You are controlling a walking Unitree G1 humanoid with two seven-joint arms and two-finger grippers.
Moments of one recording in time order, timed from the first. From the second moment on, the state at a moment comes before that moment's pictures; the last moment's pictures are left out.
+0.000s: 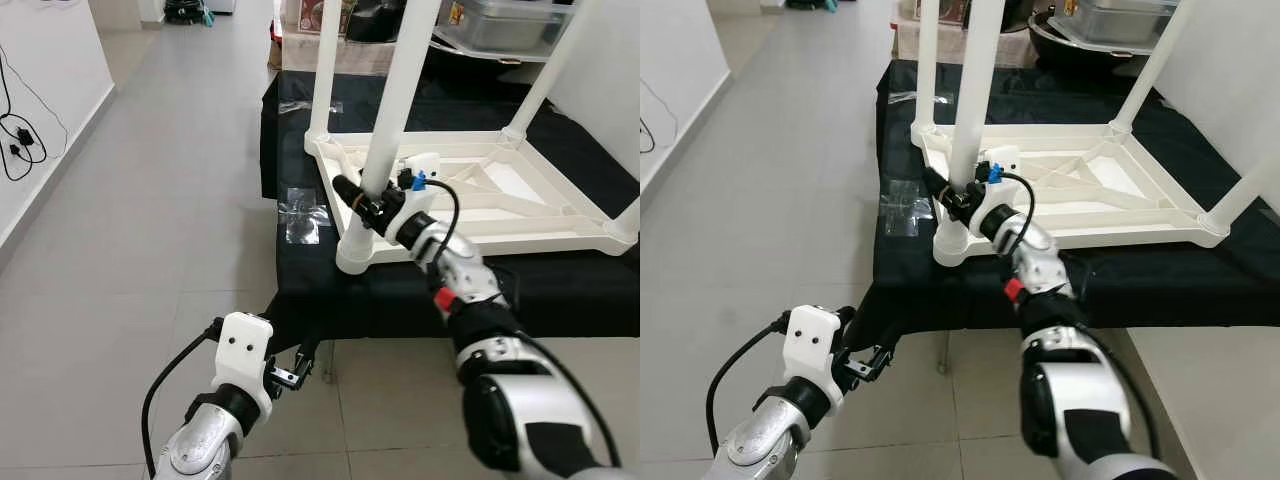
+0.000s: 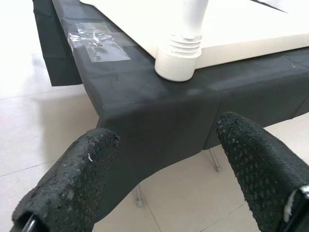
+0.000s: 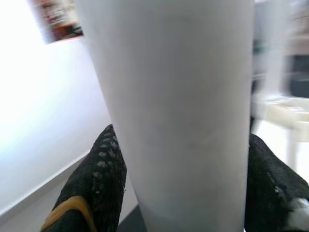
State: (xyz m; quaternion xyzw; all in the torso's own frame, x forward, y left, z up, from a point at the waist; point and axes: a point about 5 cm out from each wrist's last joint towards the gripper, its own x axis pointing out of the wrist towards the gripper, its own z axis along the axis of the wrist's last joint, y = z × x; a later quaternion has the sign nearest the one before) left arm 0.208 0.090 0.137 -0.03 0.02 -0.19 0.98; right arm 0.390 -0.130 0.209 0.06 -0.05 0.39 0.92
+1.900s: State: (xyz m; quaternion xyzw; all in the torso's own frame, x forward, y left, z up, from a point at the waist) left arm 0.210 0.090 0.137 -0.03 0.02 -0.19 0.98; right arm 0.386 -0.111 0.202 0.09 -0.02 0.45 0.89
